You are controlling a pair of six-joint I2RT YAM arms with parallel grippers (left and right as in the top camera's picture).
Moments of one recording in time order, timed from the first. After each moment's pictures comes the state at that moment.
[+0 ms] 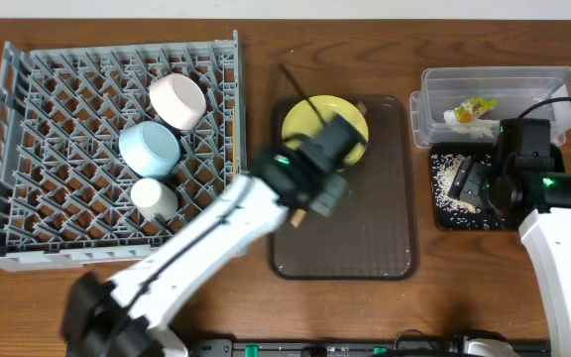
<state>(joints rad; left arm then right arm) -0.76 1.62 1.44 -0.99 -0.09 -0.21 -0.06 1.28 1.02 -0.94 0.11 0.35</state>
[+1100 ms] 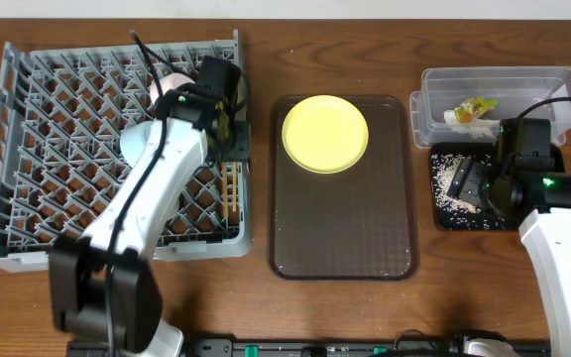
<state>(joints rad) -0.28 1.70 1.42 -0.96 -0.01 -0.25 -0.06 1.28 1.02 -0.93 0.10 0.35</state>
